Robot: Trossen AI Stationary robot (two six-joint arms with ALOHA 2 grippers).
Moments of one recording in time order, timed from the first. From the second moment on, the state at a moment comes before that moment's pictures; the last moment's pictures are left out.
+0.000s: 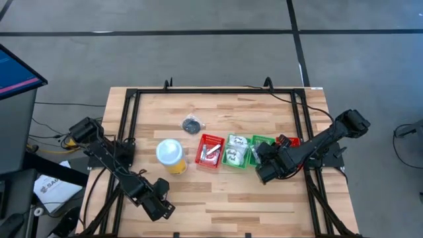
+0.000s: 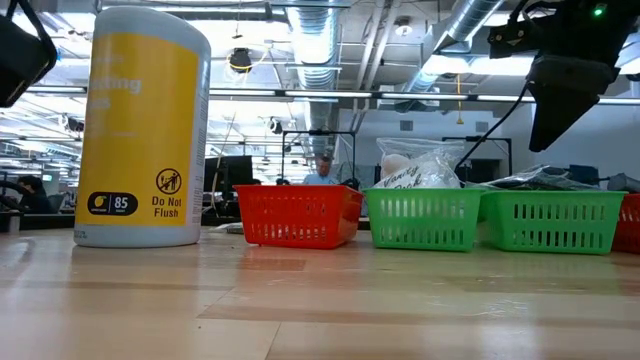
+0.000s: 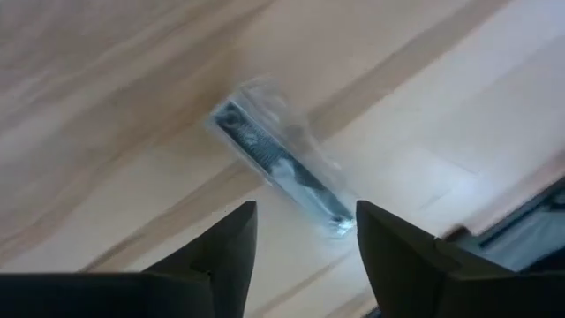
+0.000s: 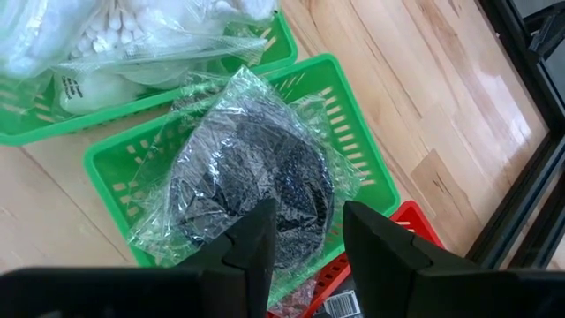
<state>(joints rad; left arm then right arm) -0.82 1.62 0.90 -0.53 -0.05 -1.82 0.49 1.50 1.02 -1.24 0.58 1.13</state>
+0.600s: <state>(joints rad) -0.78 1.73 0.90 -0.44 0.02 -1.83 0.49 1.50 1.02 -1.23 0.58 1.13</state>
